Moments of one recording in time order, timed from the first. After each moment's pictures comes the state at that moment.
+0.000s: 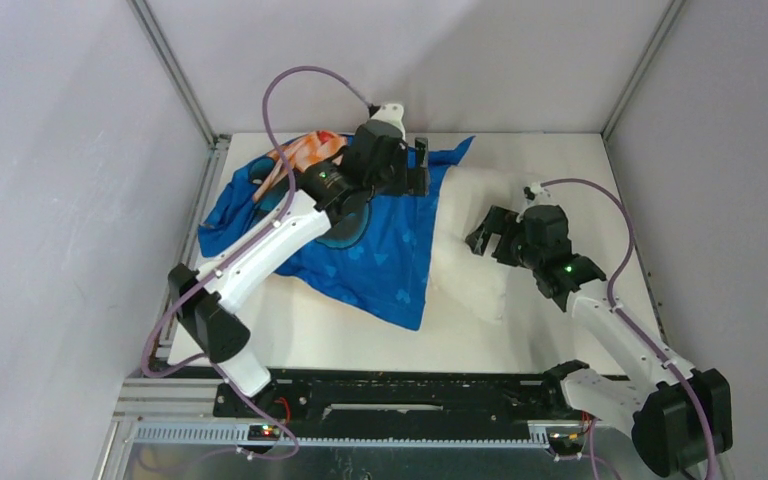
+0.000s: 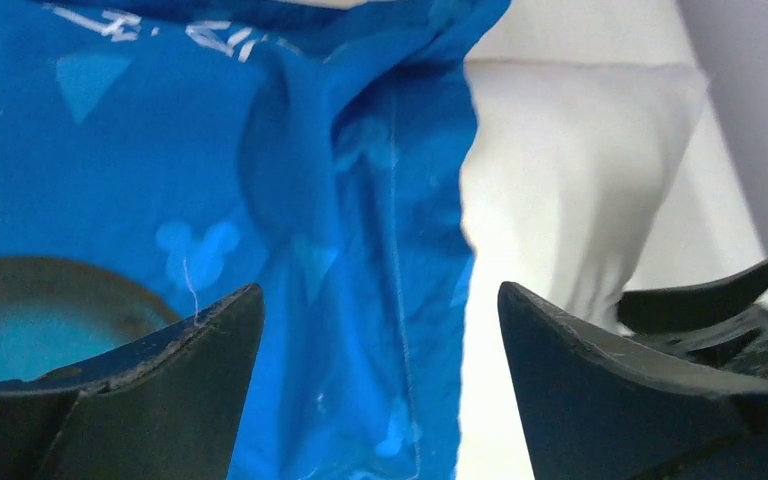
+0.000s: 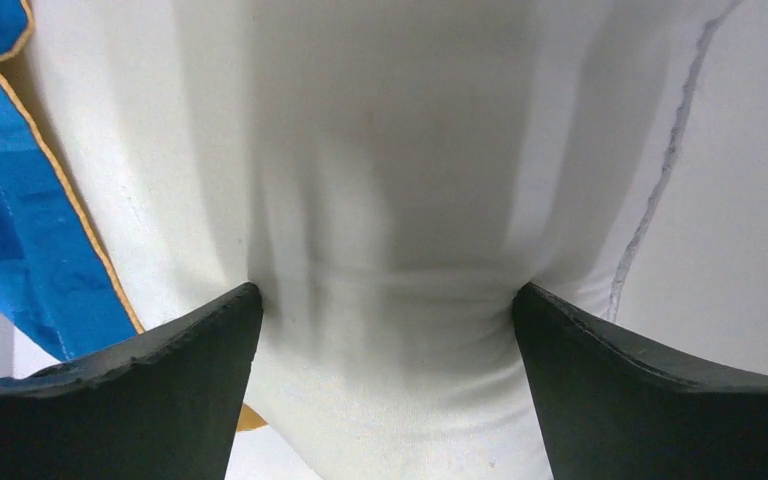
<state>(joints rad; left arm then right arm) -0.75 1.67 1.78 -0.64 -0.24 -0.45 0.36 1.05 0.72 -0.25 -0.06 0.60</state>
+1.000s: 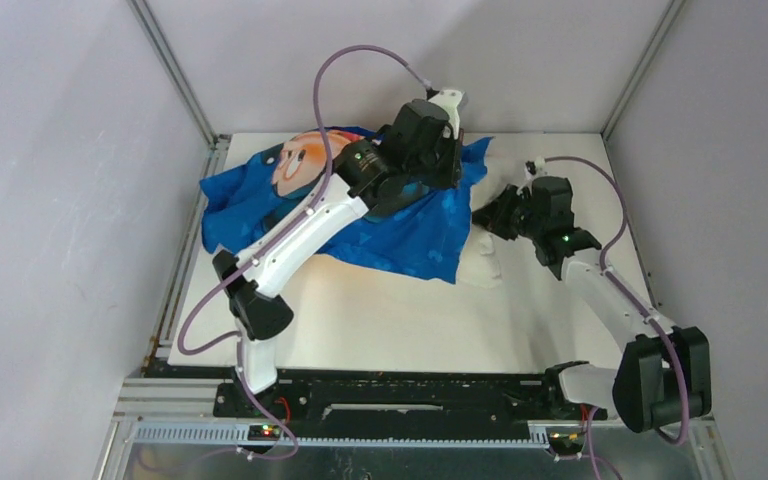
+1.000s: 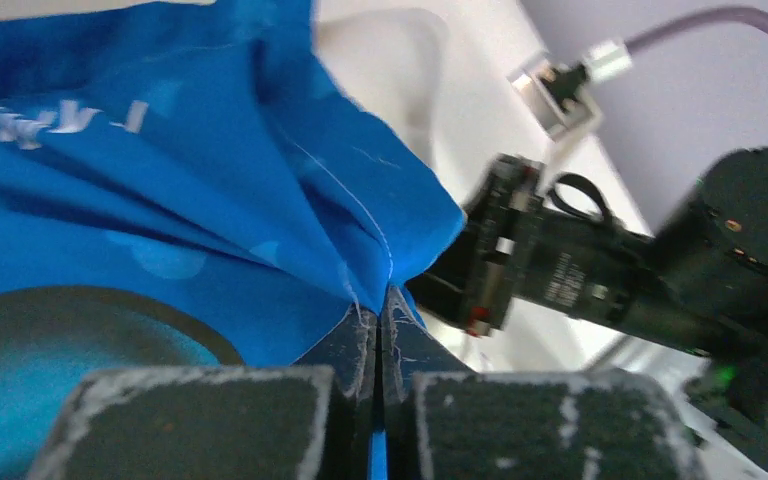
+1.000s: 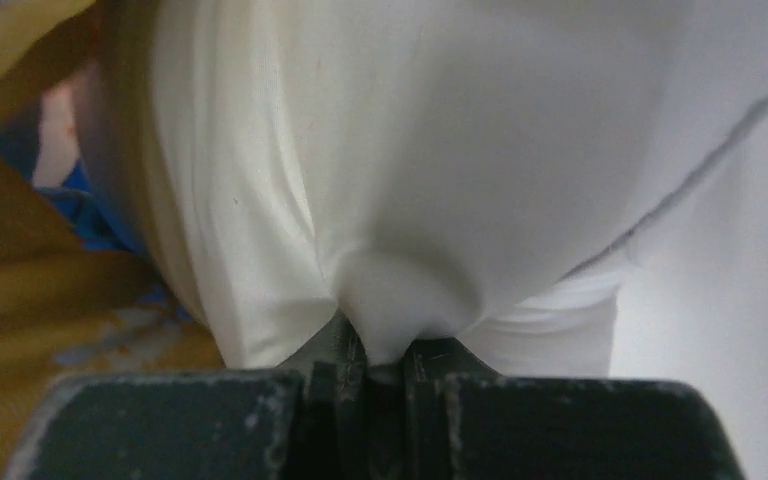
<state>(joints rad) -0.87 1.92 2.23 -0.84 -0.12 -0.39 0.22 1.25 0.82 -0.09 -0.36 0.74</state>
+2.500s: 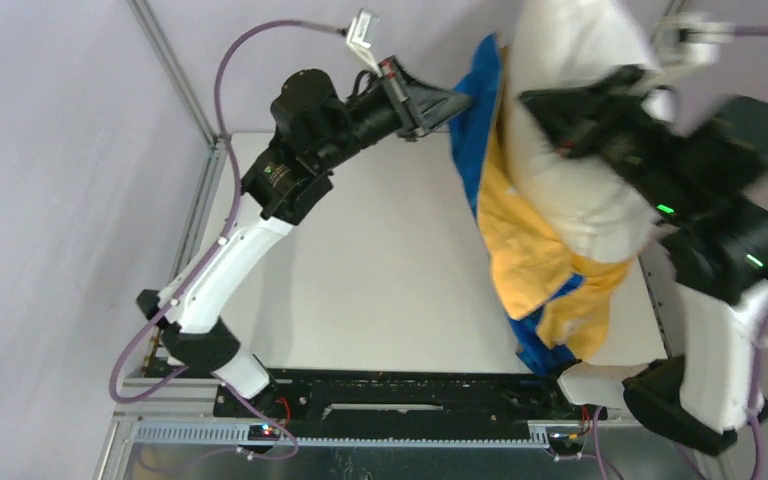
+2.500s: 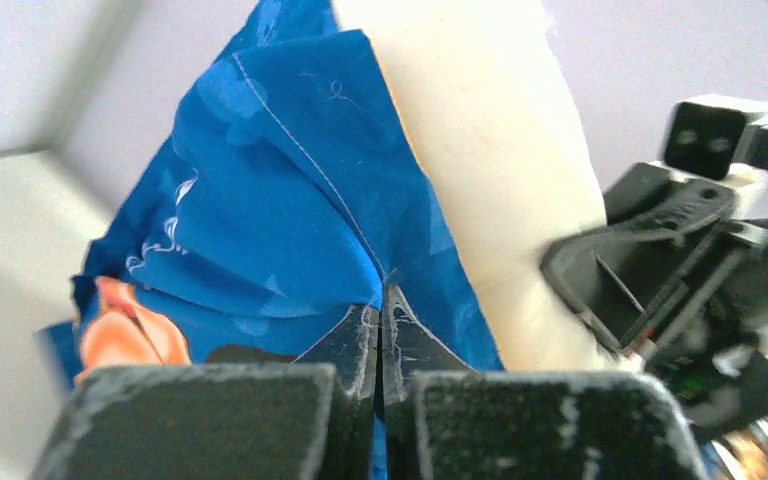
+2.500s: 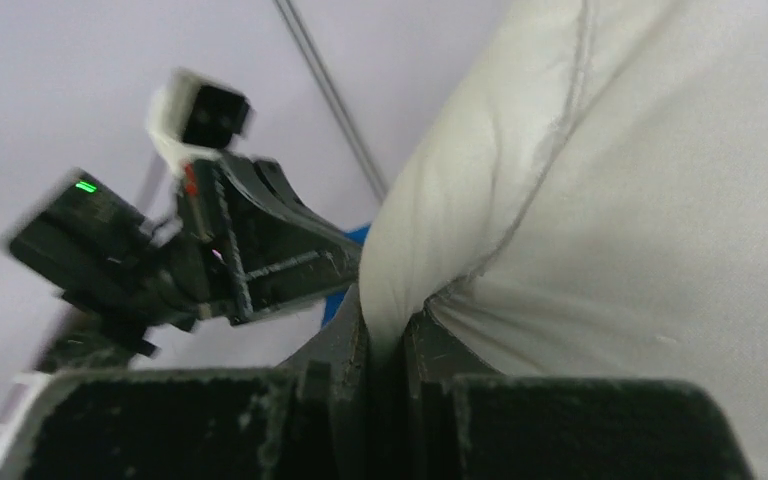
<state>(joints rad) -0.85 1.65 2.20 -0.26 0.26 -0.84 0.46 1.26 2.28 -0.80 -0.14 0.44</state>
